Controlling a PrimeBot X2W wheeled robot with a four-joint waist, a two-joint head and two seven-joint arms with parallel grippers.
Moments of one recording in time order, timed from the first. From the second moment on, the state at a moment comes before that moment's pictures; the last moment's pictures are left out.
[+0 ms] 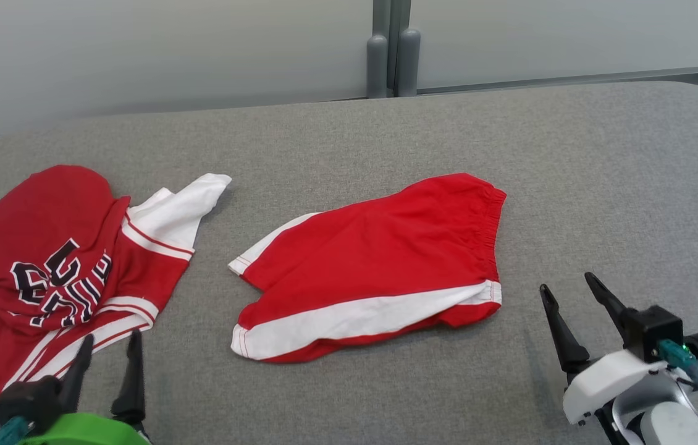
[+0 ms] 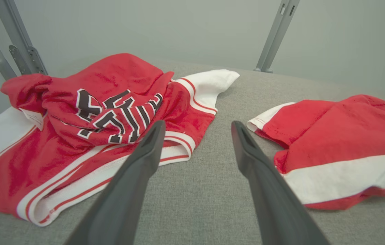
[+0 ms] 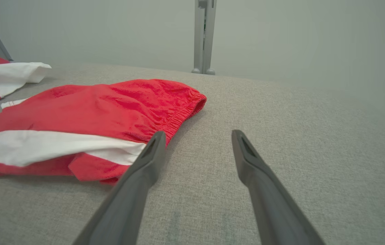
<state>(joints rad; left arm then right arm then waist) 0.08 0.22 -0.01 0.16 -0.41 -0.13 -0.17 -0.03 -0.17 0.07 0.18 0.12 0.13 -0.17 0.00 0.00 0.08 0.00</state>
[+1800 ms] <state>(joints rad) -0.07 0.28 -0.26 -0.15 -0.49 -0.06 0.64 -0.22 -0.34 0.38 0.08 0.39 0.13 0.28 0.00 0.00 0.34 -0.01</state>
